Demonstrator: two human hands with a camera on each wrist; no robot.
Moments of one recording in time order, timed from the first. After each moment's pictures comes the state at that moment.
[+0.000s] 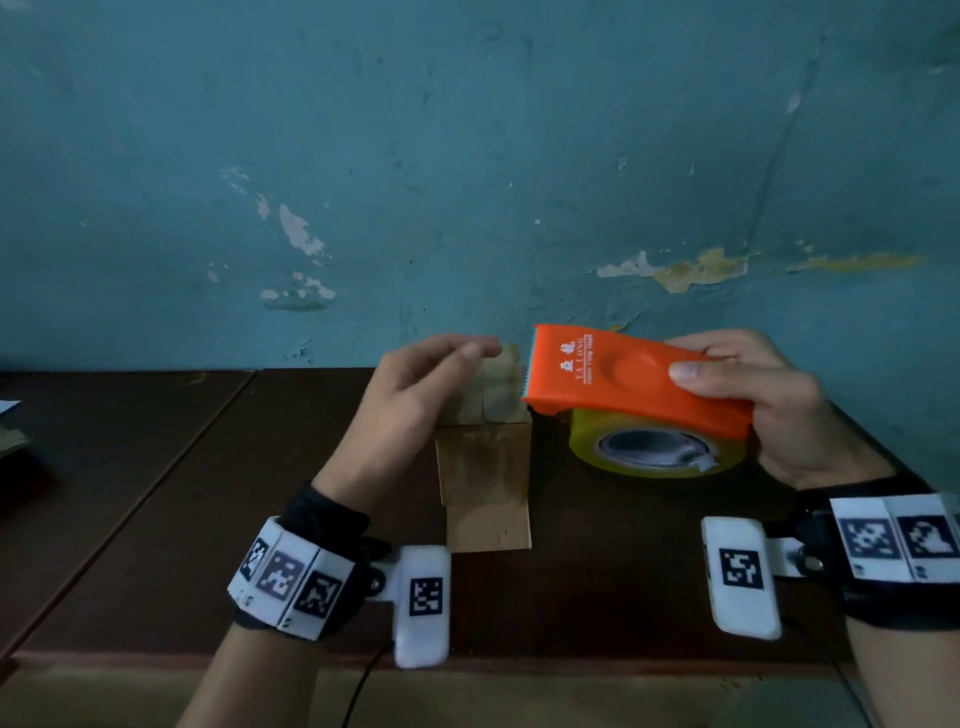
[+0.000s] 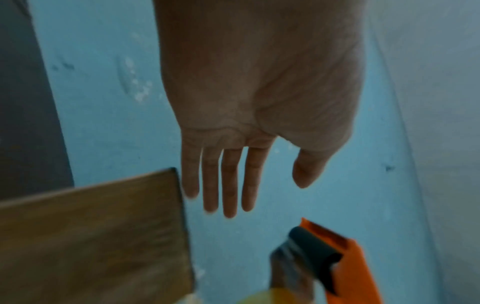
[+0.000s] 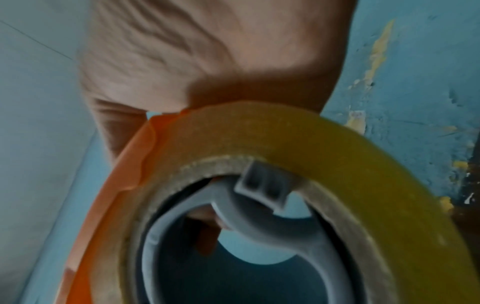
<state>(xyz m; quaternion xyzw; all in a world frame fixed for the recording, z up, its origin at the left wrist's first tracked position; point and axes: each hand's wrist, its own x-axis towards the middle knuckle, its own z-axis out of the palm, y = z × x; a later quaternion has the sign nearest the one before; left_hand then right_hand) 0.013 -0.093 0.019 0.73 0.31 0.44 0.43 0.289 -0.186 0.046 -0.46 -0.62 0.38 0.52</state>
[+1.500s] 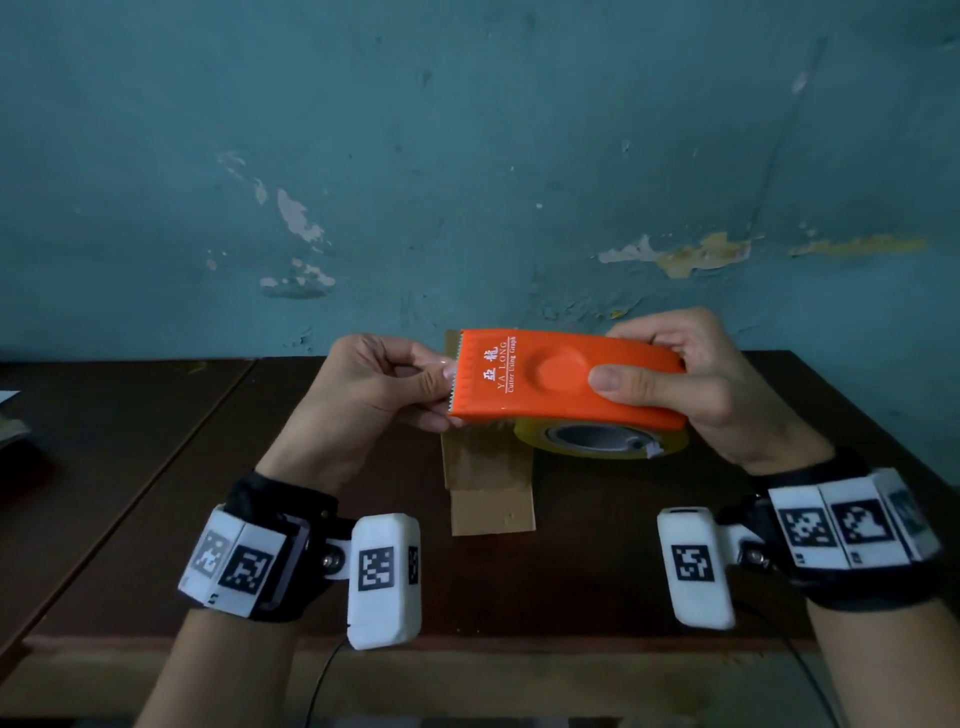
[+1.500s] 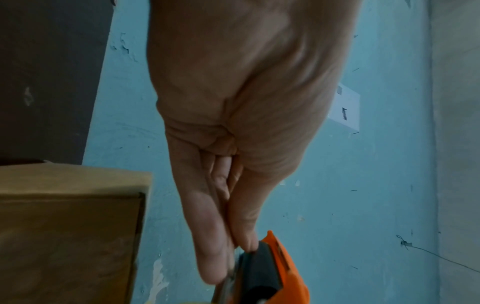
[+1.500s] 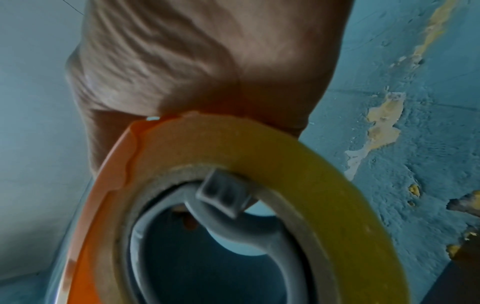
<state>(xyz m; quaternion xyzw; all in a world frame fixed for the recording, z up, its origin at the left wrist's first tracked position) -0.009 -0.101 0.032 0.63 0.30 0.44 0.56 0.249 -0.179 0.050 -0.41 -0.71 0.32 0.48</state>
